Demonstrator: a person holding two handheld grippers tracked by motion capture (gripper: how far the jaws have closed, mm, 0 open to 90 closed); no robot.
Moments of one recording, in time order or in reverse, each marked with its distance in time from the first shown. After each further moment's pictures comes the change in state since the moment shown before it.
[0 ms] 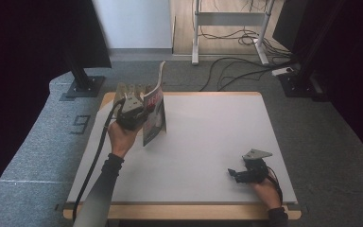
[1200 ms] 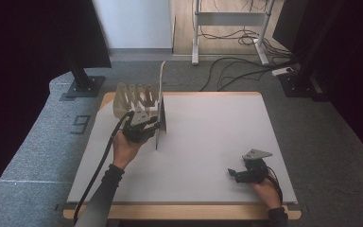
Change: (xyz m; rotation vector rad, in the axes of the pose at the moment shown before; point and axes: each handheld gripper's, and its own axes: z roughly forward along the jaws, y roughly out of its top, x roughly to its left) left arm -0.024 -0.024 0.008 0.070 -0.053 0.042; right arm 0.000 0.000 0.000 0.000 -0.002 0.004
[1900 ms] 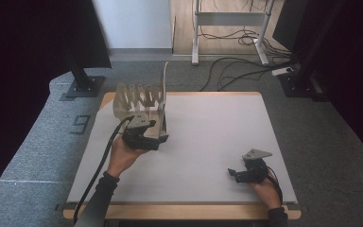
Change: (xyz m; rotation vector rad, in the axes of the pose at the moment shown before) left arm -0.015 -0.003 -0.021 0.033 -0.179 -0.080; right arm 0.000 0.001 0.000 0.001 -0.001 0.000
